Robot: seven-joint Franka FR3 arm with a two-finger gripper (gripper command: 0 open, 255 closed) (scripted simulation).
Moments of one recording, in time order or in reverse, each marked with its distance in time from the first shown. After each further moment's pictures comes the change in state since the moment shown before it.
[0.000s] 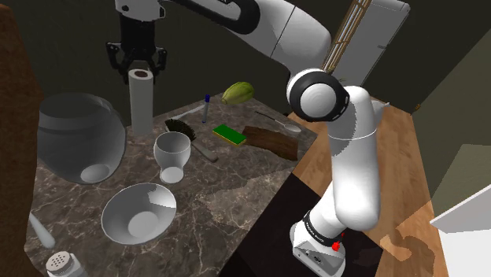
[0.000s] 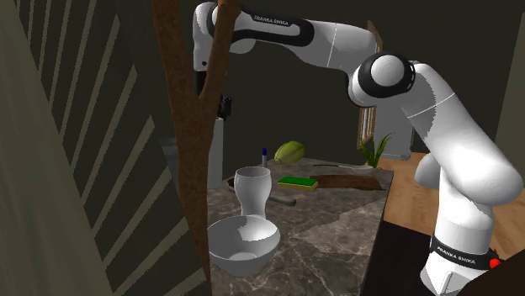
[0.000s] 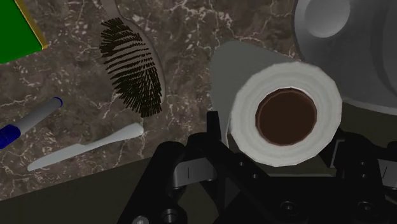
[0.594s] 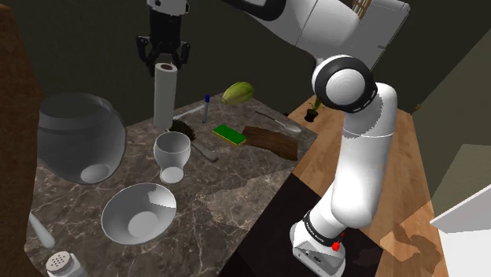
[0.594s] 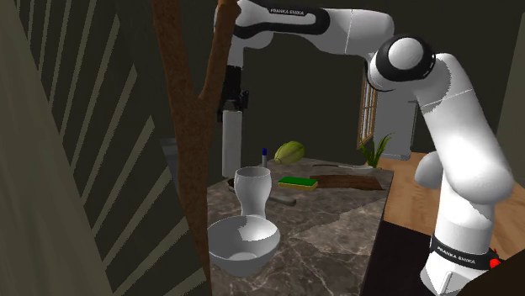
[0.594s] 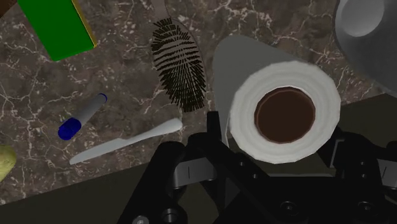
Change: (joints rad) arm -0.143 -0.188 0.004 -0.243 0.059 0.051 -0.092
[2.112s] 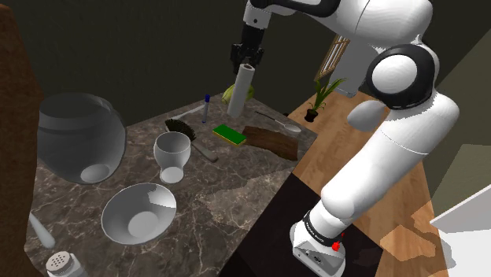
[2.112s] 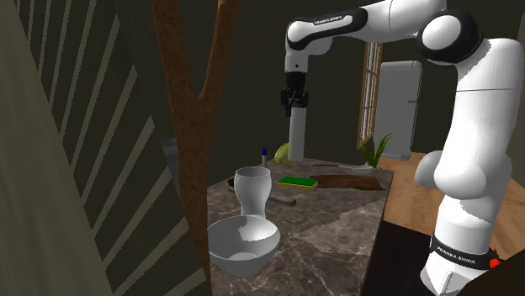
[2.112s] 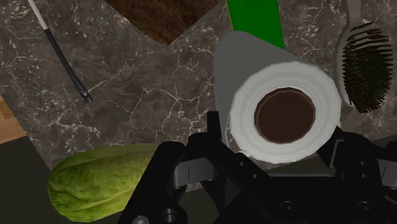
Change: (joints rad) arm -0.383 -0.397 -0.201 -0.516 0.134 0.110 -0.545
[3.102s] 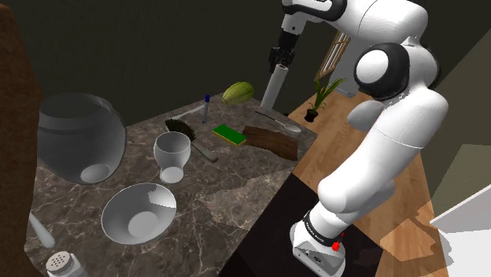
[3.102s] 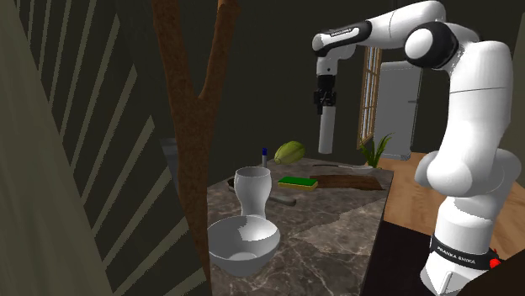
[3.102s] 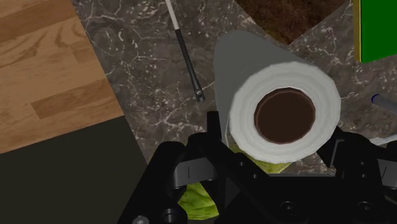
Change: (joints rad) arm -0.183 0.078 -0.166 0.102 -0.011 -0.040 -0.348
